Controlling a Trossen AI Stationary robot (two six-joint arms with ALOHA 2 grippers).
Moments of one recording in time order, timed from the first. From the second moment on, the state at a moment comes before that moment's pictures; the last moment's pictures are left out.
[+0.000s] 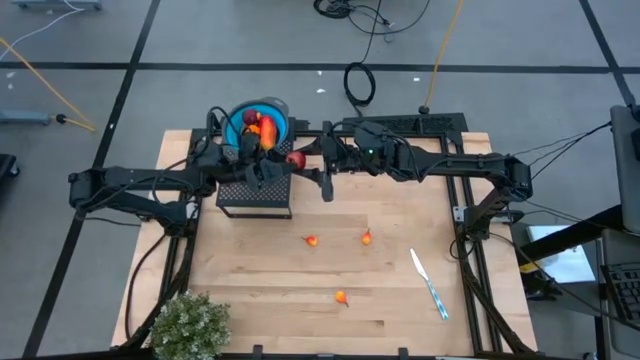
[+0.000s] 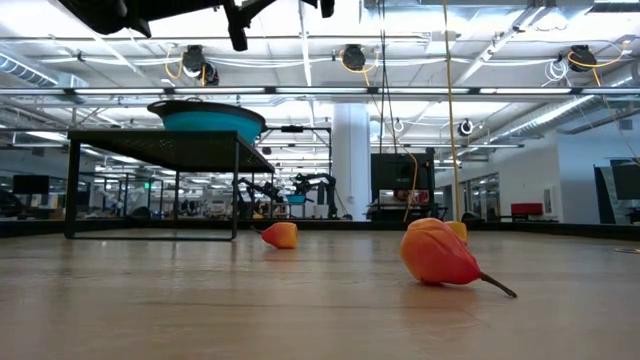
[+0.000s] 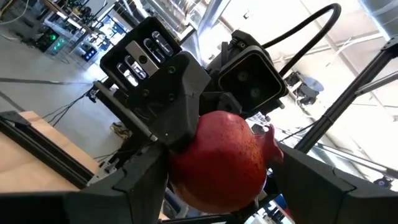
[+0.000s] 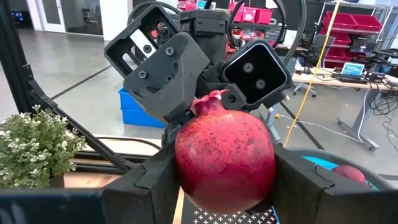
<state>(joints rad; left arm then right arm) 0.24 1.15 0.70 0.79 0.22 -0.84 -0.14 1.64 1.48 0.13 -0.18 -0.09</state>
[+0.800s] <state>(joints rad) 0.24 1.15 0.70 0.79 0.21 -0.84 -0.14 1.64 1.48 0.13 -0.18 -0.07</state>
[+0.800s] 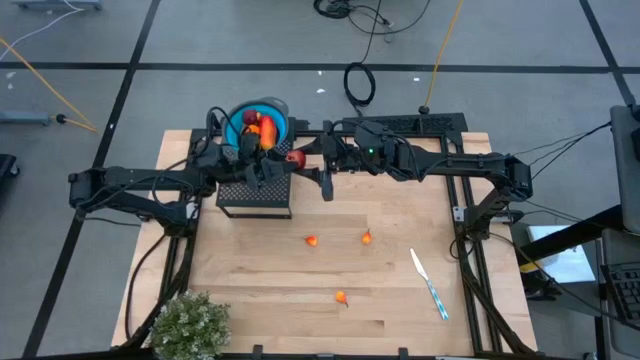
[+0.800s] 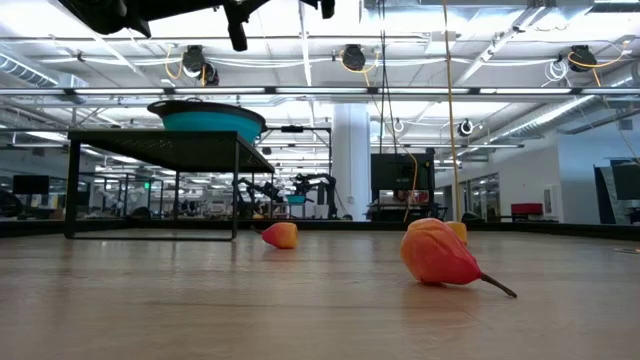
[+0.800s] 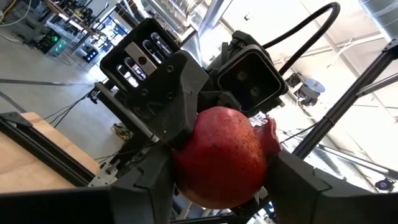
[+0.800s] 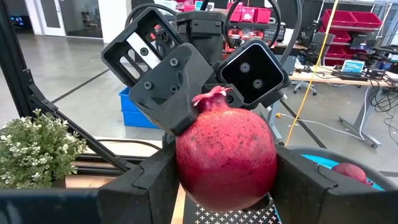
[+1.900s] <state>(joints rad) 0.24 1.15 0.70 0.78 0.22 -0.78 -0.14 1.64 1.48 0.09 -0.19 -0.12</state>
